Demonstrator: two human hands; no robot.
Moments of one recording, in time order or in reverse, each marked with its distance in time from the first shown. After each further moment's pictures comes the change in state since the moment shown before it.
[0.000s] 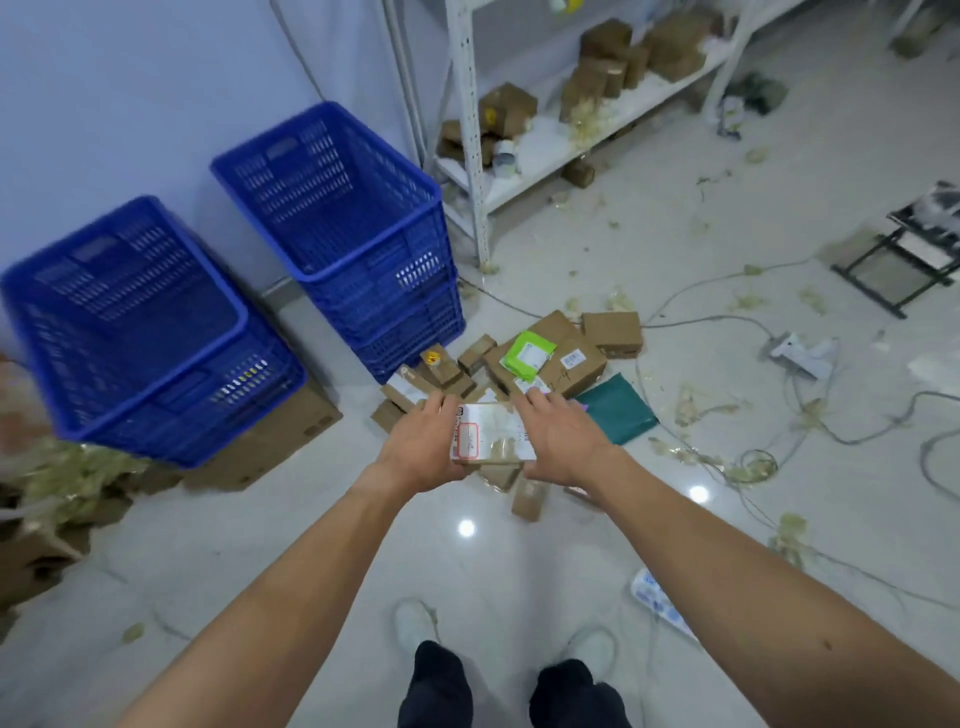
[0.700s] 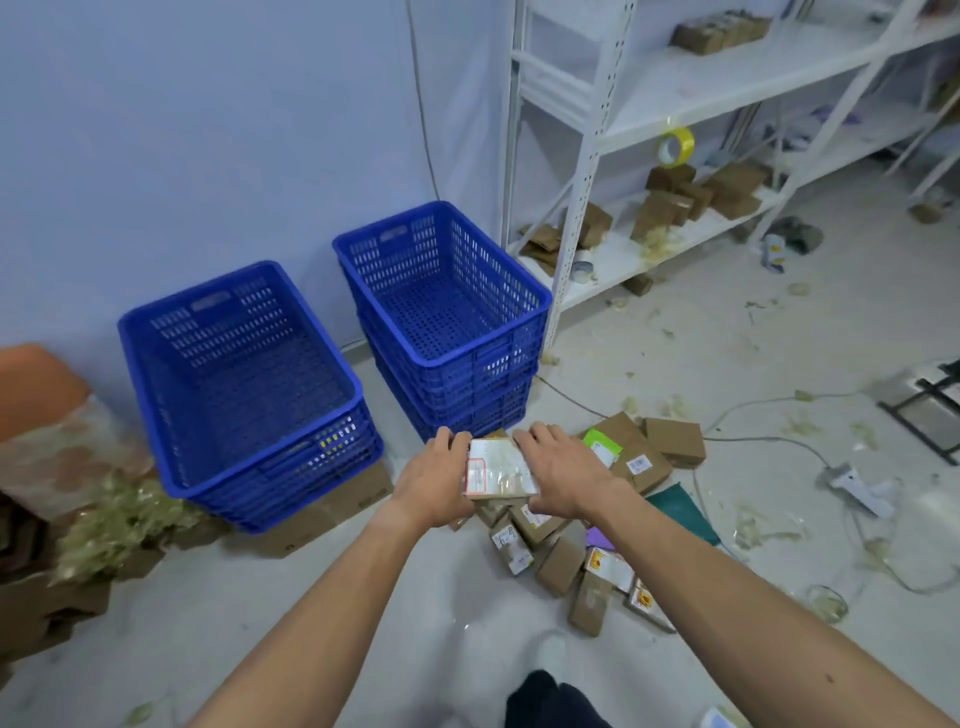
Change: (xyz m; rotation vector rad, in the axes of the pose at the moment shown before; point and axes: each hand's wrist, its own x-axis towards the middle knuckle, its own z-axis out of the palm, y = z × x) left_hand -0.018 -0.221 -0.101 -0.108 0.109 -0.104; right_hand 0.167 -0.182 -0.090 -0.118 0.019 -0.093
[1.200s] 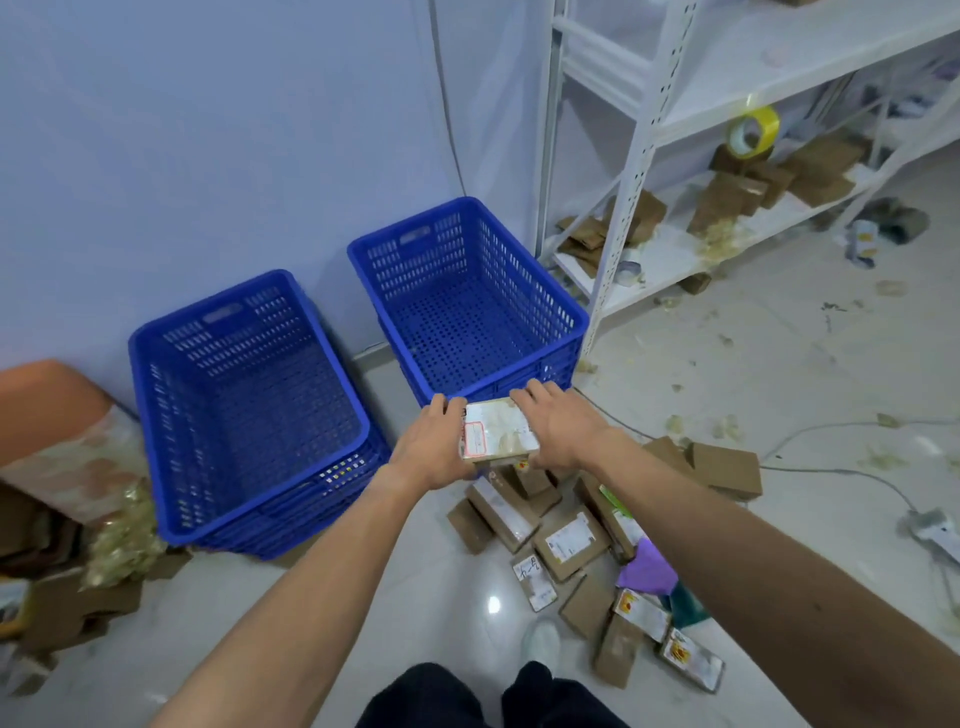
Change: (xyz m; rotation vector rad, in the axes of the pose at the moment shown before) left_hand 0.167 -0.037 -0.055 -0.016 0.043 -0.121; right_hand 0.181 0.083 -0.060 -0.041 0.007 -0.124
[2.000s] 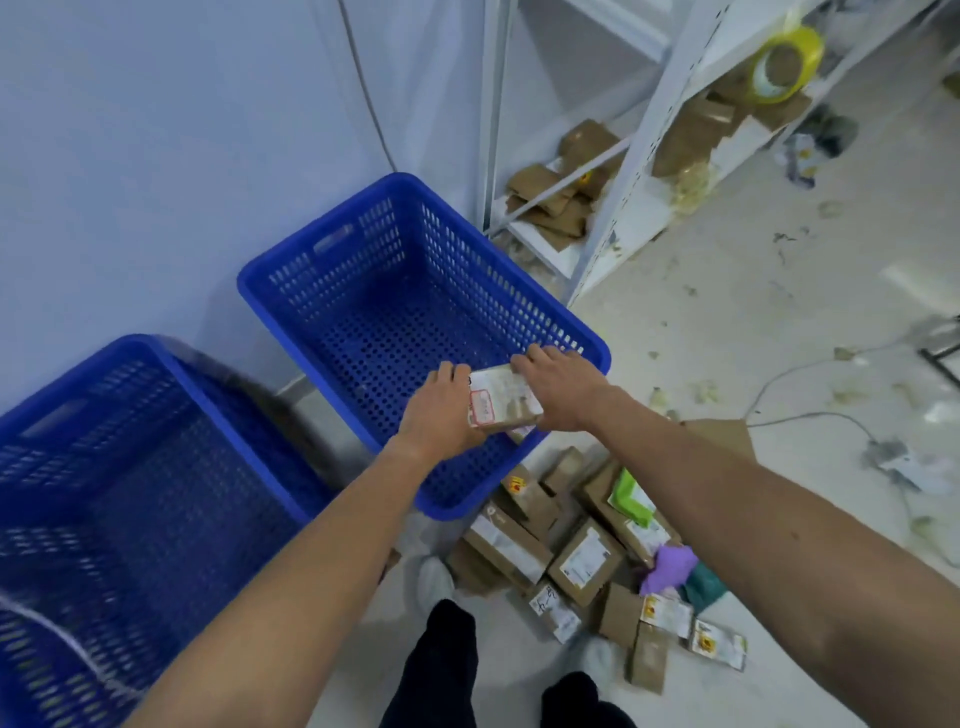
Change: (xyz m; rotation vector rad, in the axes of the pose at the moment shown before) left_hand 0.323 -0.100 -0.001 0.017 -0.148 0.229; right_hand 0.276 0.107 -0.007 -0.008 -0.165 0.235
